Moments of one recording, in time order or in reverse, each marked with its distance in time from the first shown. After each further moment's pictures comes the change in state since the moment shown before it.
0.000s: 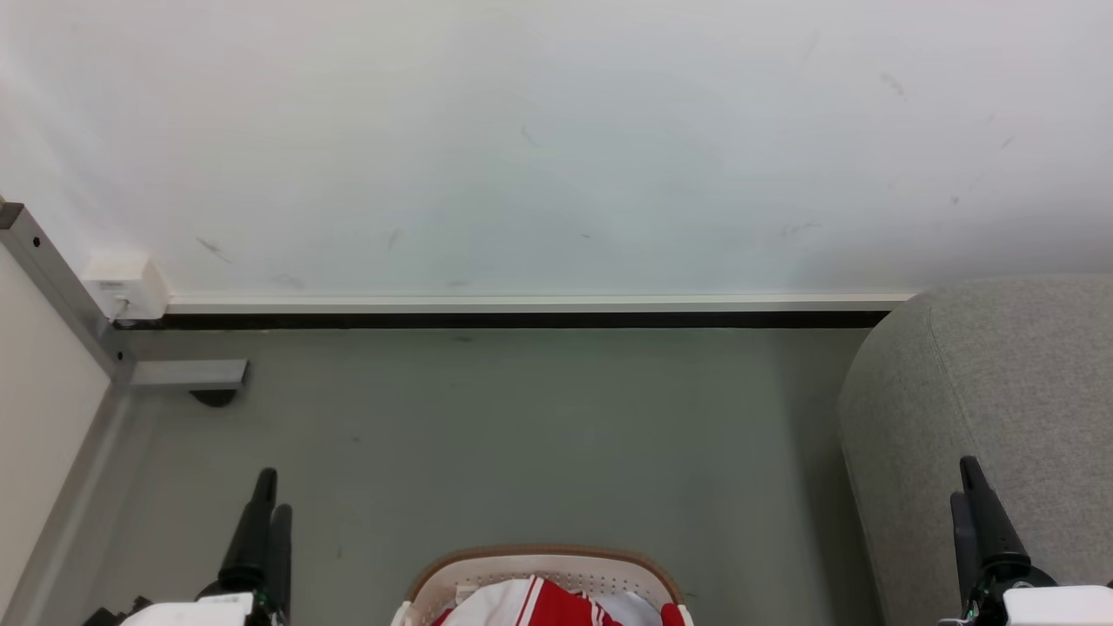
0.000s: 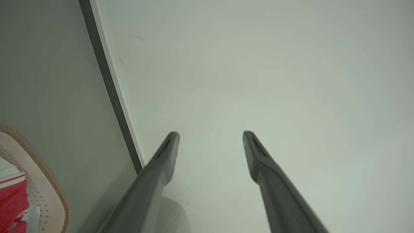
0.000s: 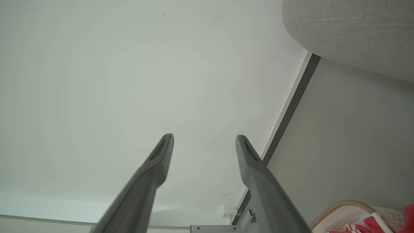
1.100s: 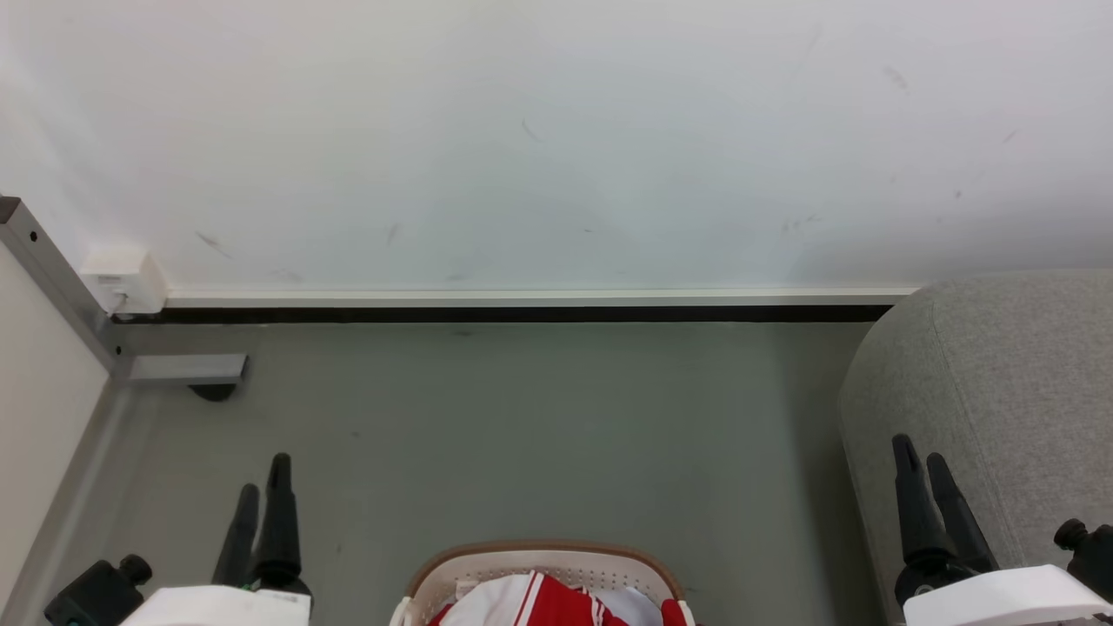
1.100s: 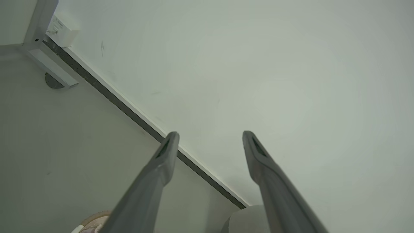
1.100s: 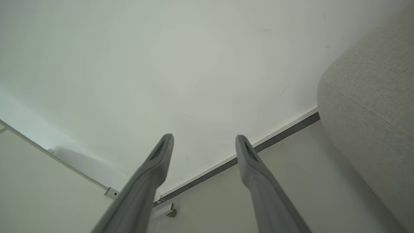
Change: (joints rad) left arm 0.030 0.001 -0.016 -0.123 0.689 0.062 -0.124; right arm -0.010 -0.019 0.121 -0.060 -0.623 0.000 -0.126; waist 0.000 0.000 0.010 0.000
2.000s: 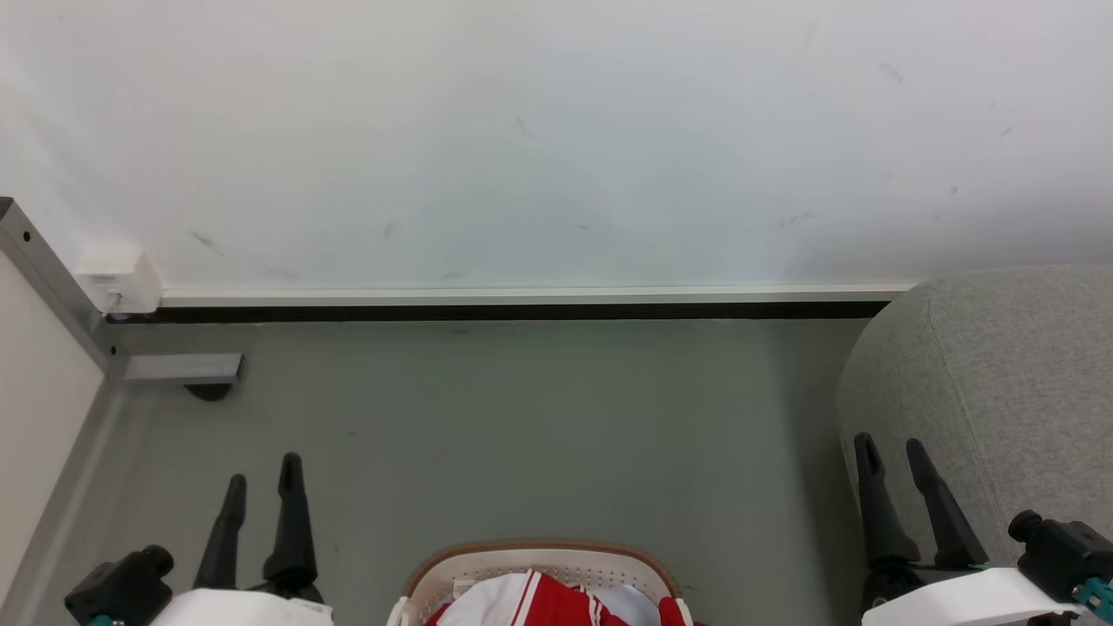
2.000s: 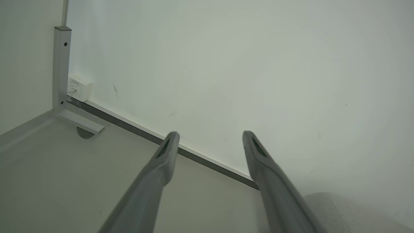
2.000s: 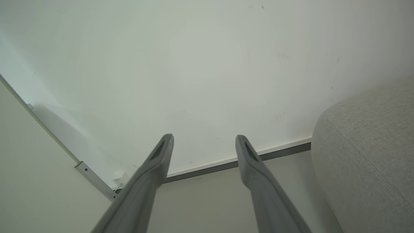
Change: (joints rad) left arm 0.012 0.002 -0.018 -0.020 0.343 0.025 -0.078; right arm -0.012 0.009 0.040 0.008 -0.305 0.000 -0.078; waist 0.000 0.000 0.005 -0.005
